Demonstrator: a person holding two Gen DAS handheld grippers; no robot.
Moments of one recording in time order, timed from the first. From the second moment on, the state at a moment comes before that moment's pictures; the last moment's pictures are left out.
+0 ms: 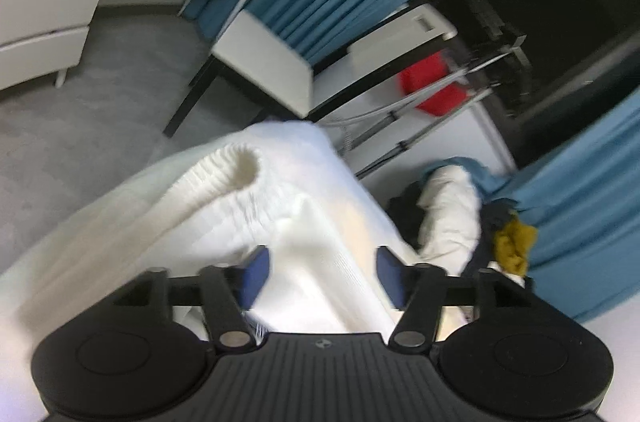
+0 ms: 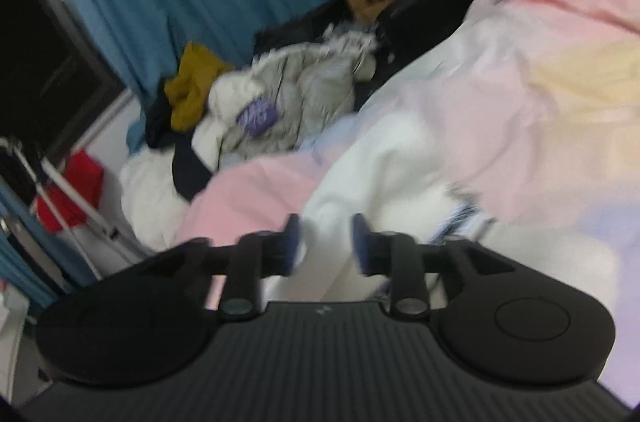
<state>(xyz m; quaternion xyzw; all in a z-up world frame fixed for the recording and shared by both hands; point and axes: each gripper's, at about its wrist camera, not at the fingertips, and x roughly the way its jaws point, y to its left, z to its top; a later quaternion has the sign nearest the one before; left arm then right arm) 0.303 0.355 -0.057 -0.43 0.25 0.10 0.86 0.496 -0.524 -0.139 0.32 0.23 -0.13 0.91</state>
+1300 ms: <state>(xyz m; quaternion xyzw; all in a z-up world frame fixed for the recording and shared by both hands) 0.201 0.306 -0.139 -0.57 0.16 0.10 0.80 0.375 -0.553 -0.233 0.47 0.17 -0.11 0.86</state>
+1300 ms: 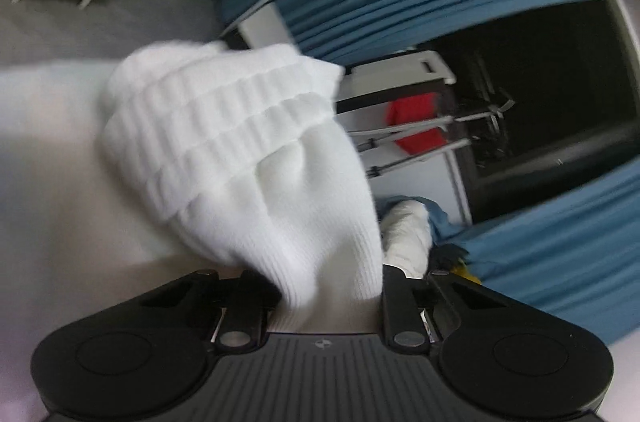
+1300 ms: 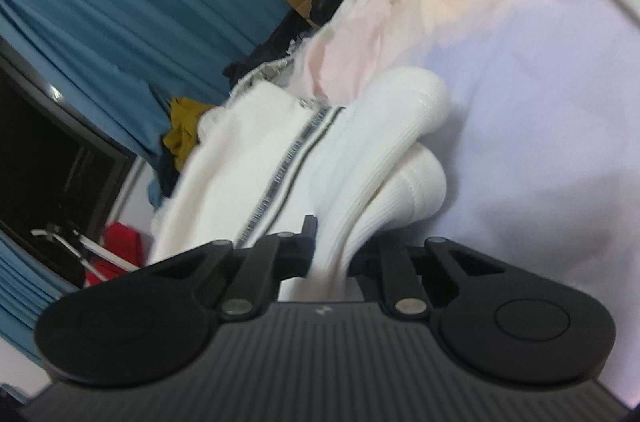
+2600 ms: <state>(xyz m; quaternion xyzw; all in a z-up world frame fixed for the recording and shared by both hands) -0.034 0.294 -0.009 -0.33 0.29 0.15 0.89 0.225 -0.570 -0.253 0.60 0.28 -0.07 0.75</state>
